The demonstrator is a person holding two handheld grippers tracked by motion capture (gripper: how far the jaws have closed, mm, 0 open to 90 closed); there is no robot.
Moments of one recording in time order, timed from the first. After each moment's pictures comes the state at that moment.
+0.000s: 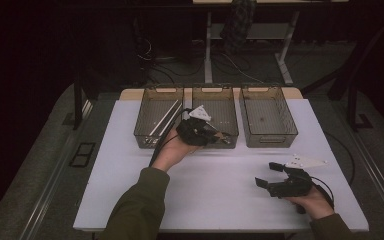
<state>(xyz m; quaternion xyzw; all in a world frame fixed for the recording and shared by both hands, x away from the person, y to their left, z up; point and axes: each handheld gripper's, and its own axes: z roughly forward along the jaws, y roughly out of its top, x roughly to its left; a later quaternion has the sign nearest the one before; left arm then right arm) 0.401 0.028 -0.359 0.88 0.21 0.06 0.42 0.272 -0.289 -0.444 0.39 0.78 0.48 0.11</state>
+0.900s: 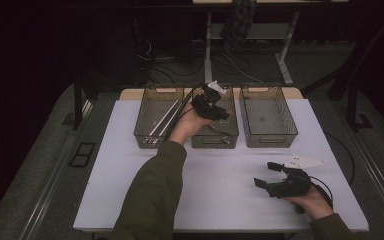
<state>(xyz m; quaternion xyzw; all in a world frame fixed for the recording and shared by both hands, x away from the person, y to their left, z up) 0.467 -0.011 -0.343 0.89 0.23 0.07 0.38 0.271 -0.285 -0.442 0.38 0.78 0.48 0.11</state>
